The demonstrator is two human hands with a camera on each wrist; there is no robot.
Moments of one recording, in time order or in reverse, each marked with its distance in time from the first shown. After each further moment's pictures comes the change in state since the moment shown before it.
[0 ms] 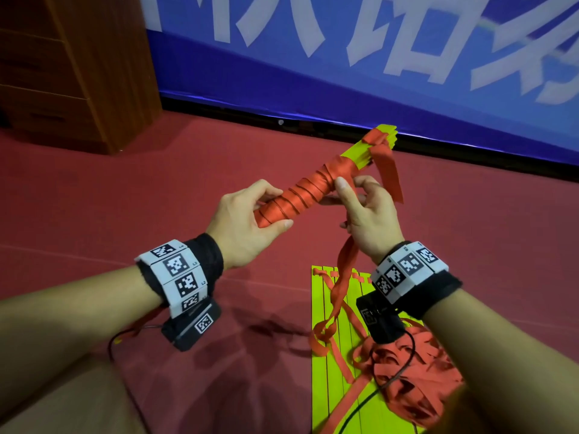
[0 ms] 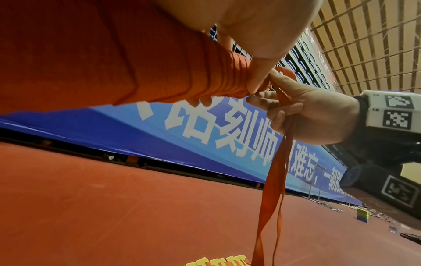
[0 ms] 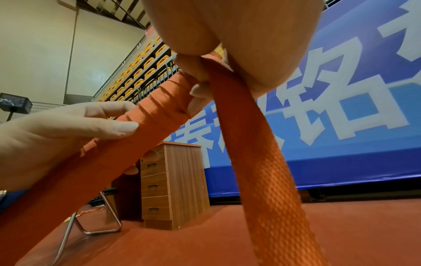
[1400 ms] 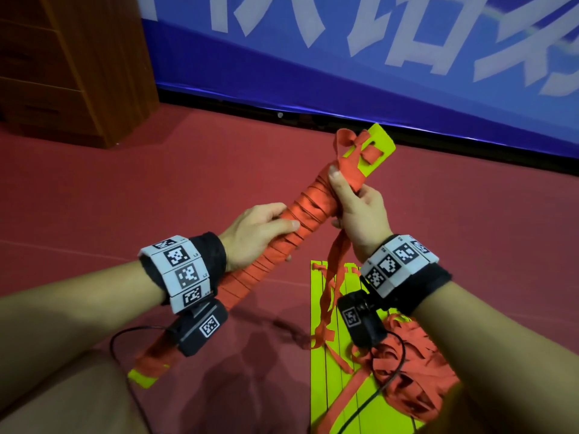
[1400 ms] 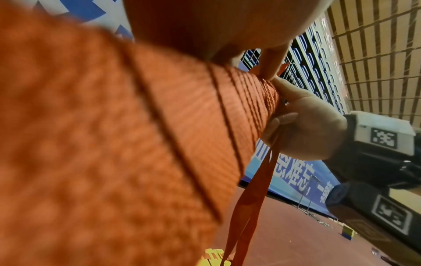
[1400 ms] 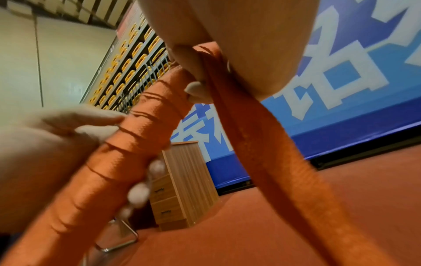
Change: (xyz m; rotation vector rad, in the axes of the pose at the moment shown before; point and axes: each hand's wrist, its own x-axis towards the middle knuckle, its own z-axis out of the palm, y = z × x) left_hand 0.001 0.005 0.014 -0.429 -0.418 -0.338; right_hand 0.000 0.003 0.014 0.075 0.071 0.126
